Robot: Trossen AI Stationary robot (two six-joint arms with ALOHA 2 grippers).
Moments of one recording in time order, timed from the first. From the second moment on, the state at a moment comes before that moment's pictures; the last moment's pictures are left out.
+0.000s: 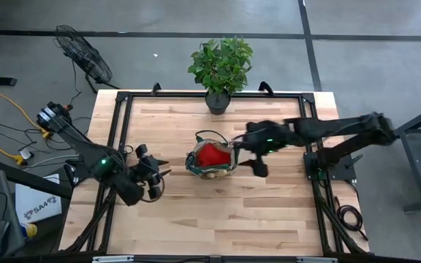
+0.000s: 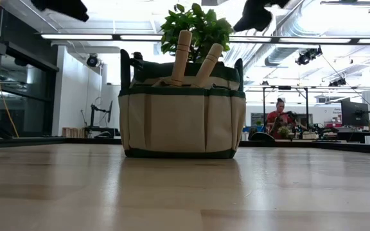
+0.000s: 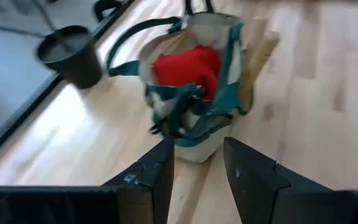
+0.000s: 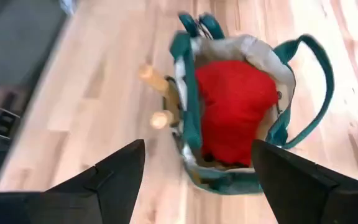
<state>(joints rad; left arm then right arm) -0.69 1.17 1.01 -0.83 -0.89 -0.76 0.05 1.32 1.19 -0.62 -0.06 0.04</state>
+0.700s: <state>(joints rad) -0.36 0.42 0.29 0.13 -0.29 -0.14 0.05 0.57 0.45 -0.09 -0.02 0.30</state>
